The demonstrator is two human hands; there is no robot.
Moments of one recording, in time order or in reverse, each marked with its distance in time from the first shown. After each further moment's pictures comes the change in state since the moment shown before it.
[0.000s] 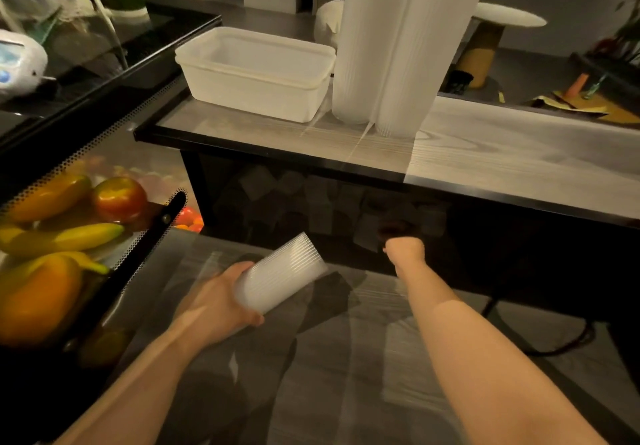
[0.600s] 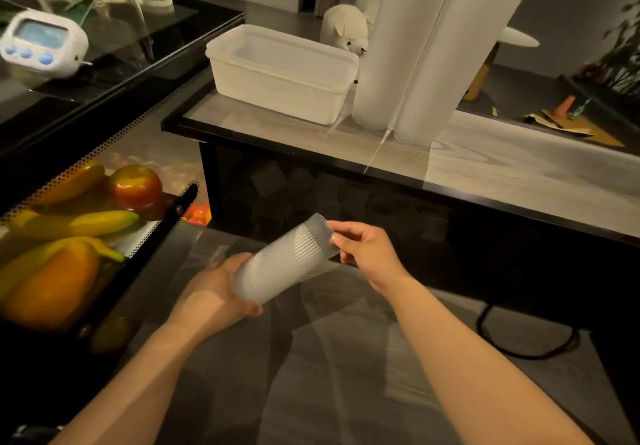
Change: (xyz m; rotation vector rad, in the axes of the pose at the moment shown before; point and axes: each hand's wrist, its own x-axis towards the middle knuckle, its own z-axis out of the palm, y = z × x) left_hand -0.003 -0.020 -0.015 -0.111 0.034 0.054; right_hand -0.093 -0.028 0.040 0.071 -0.456 -0.389
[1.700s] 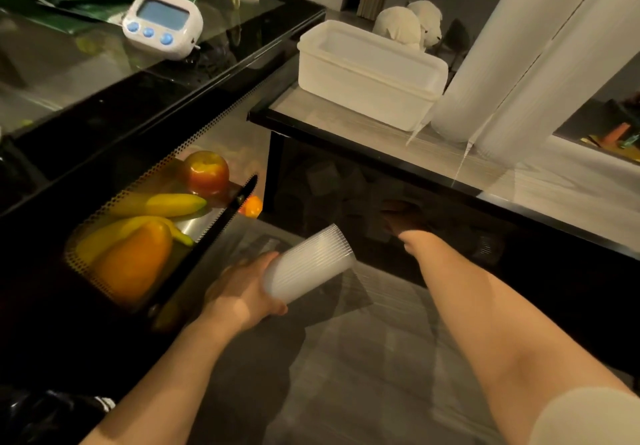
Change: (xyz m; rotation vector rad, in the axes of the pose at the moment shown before) left_hand 0.007 -0.045 -0.017 0.075 -0.062 -0.113; right_hand 0.114 0.005 0.033 -0.320 0.311 0.408
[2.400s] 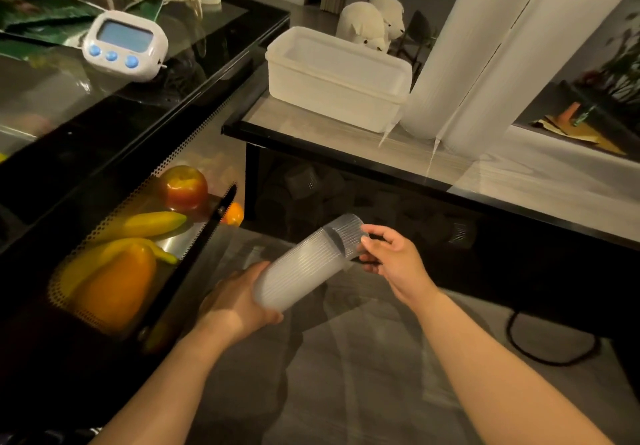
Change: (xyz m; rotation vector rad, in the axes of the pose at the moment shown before) left_hand 0.002 -0.002 0.000 -0.089 -0.061 0.037; right_hand -0.104 0.039 -0.018 0.395 -0.229 -0.277
